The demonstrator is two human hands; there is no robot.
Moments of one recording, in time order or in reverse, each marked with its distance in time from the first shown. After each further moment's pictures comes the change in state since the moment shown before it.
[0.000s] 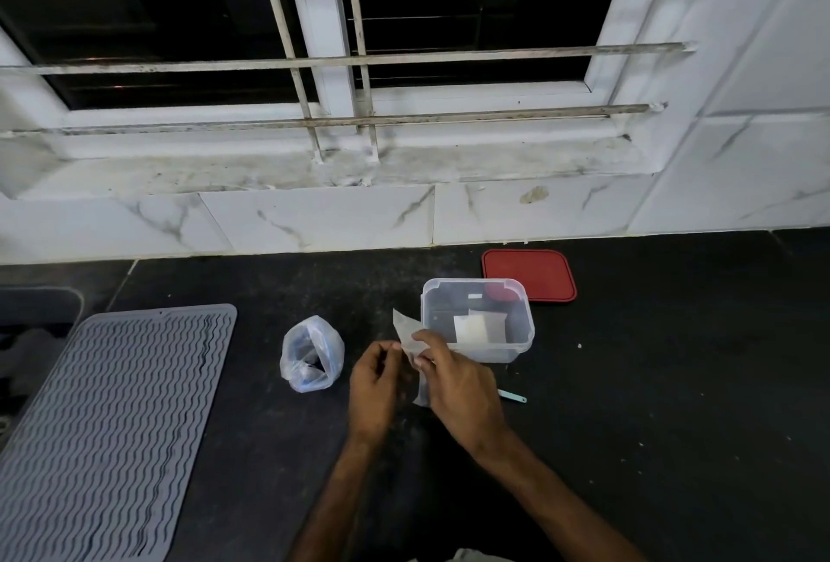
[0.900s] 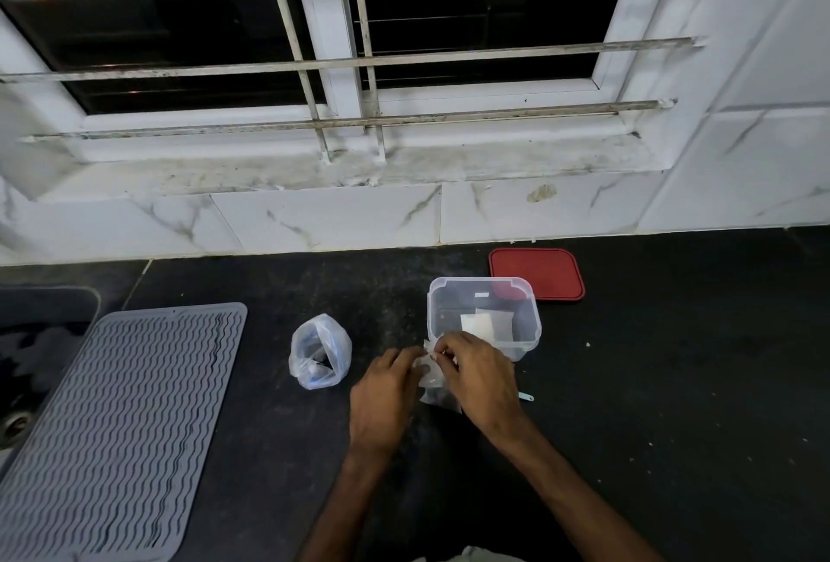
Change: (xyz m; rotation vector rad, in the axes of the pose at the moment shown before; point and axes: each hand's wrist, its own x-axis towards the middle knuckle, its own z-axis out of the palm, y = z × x) left_hand -0.001 -0.016 -0.010 1.023 -0.083 0.371; right_hand 0.012 0.011 -0.013 -0.052 -0.068 0.098
